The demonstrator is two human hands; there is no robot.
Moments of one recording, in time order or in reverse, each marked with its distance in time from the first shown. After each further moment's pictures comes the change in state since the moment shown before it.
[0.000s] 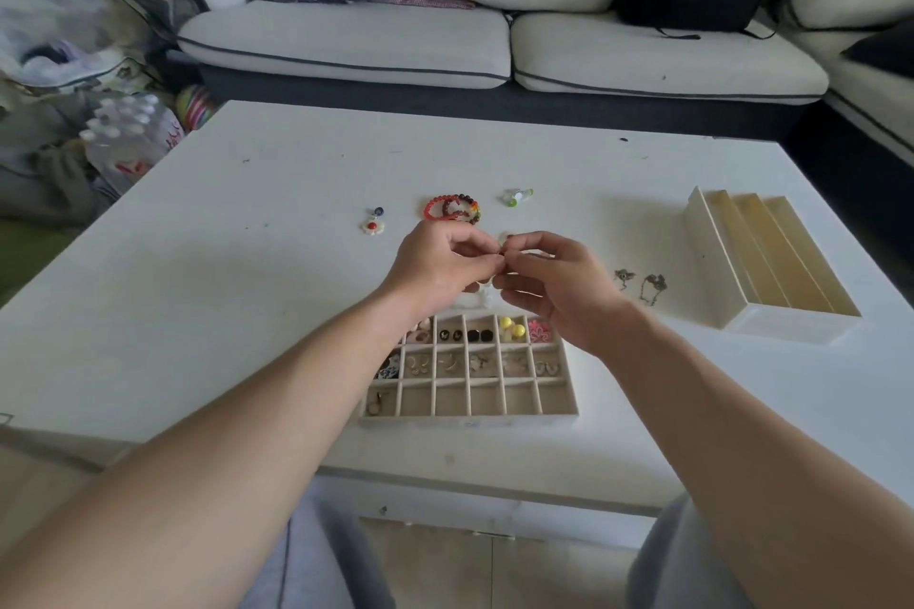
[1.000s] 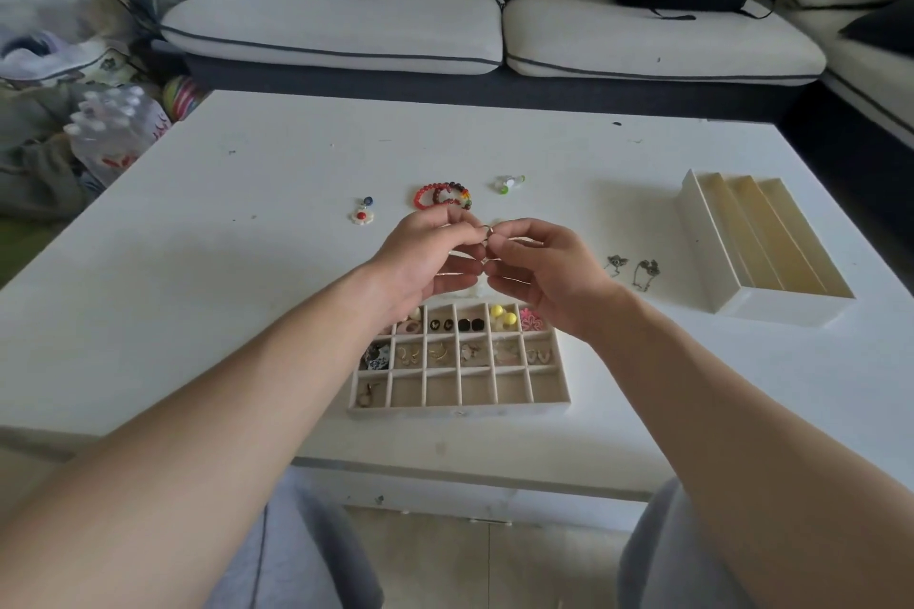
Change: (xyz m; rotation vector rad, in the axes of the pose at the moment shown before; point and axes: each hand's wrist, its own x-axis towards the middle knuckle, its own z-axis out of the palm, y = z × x) left_hand -0.006 0.019 -0.001 -0.436 -0.116 -0.306; right_hand 0.000 0.001 -0.002 0.064 -0.062 0.006
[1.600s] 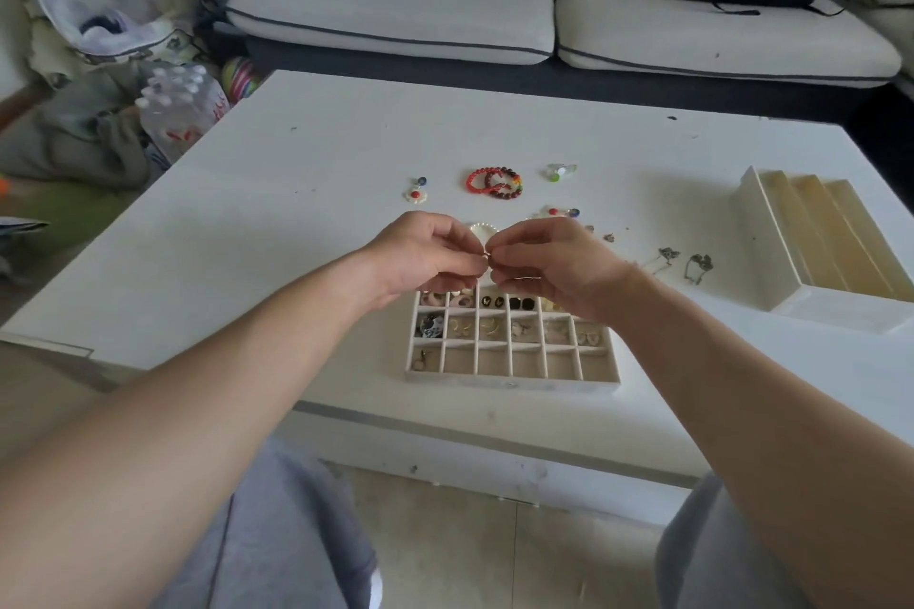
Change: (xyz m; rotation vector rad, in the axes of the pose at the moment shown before) left_hand -0.038 -0.014 -0.062 0.267 0.015 -0.045; right_hand -0.002 0.009 0.042 -0.261 -0.165 0.095
